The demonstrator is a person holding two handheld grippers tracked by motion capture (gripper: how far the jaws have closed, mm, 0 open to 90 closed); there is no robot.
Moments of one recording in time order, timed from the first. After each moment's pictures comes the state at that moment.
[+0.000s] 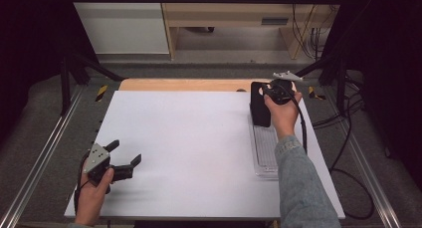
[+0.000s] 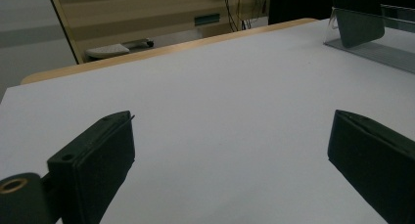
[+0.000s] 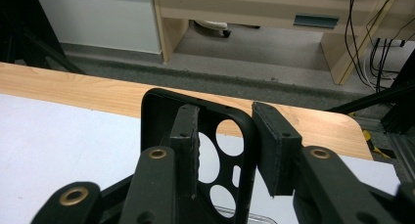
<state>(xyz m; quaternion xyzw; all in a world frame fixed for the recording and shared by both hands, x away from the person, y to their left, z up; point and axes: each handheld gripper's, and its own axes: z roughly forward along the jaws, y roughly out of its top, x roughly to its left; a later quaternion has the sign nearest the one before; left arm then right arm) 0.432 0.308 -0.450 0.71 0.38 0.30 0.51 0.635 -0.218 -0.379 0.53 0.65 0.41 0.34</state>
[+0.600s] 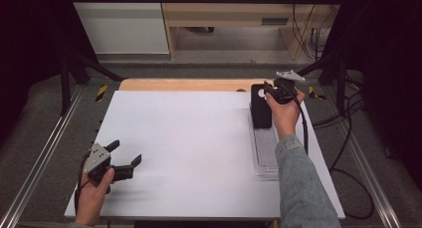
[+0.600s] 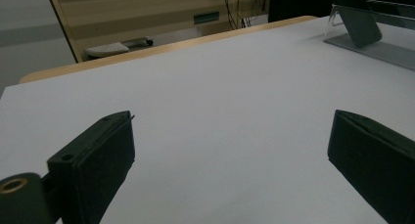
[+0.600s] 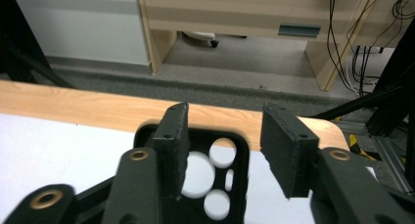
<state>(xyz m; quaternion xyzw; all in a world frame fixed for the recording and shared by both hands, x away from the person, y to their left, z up) 0.432 0.307 -0.451 0.71 0.38 0.30 0.51 0.635 -0.224 -0.376 0.54 0.63 0.42 0.37</state>
